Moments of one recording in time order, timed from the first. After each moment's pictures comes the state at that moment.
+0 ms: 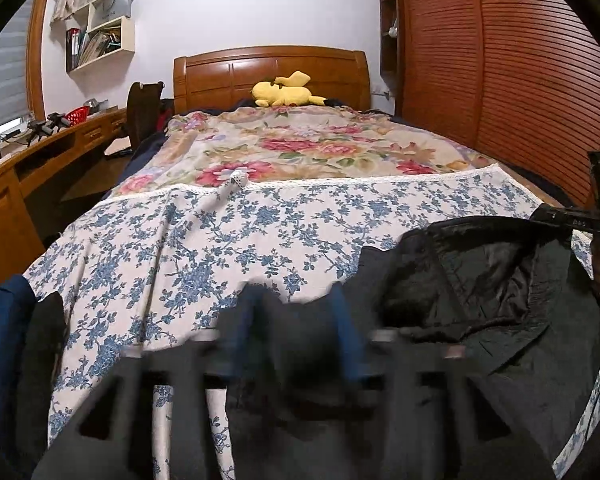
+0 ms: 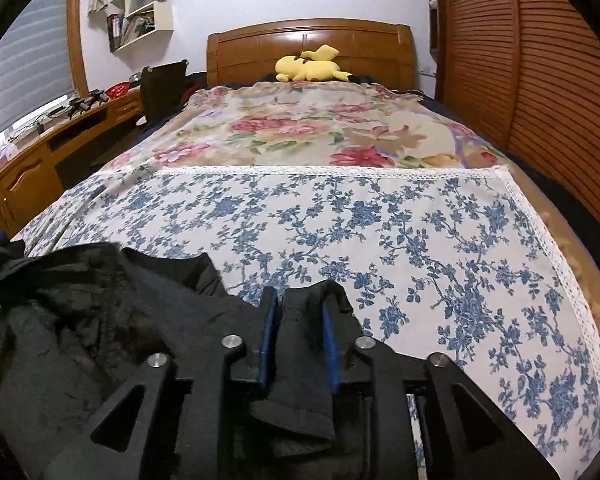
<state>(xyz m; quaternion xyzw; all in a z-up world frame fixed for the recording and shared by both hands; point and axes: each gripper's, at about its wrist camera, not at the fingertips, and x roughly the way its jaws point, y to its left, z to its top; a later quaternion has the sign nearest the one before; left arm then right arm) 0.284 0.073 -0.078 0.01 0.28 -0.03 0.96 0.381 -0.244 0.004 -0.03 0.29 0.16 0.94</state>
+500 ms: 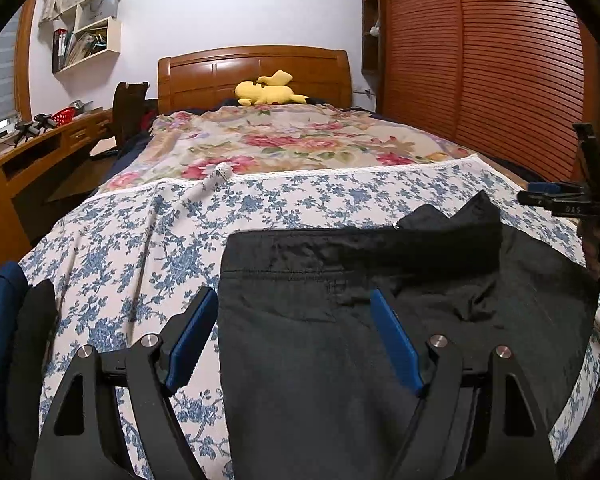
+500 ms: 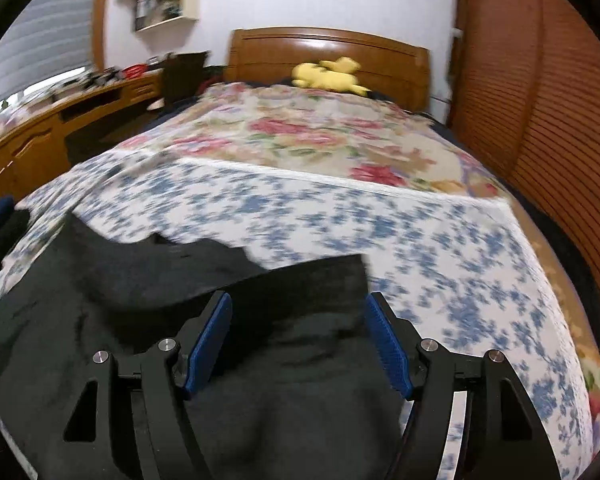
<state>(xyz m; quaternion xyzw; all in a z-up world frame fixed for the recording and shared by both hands) 0.258 0.074 -0.090 0.01 0.28 -0.06 0.96 0.332 -0.194 0.016 -0.10 0.27 0.17 0.94</state>
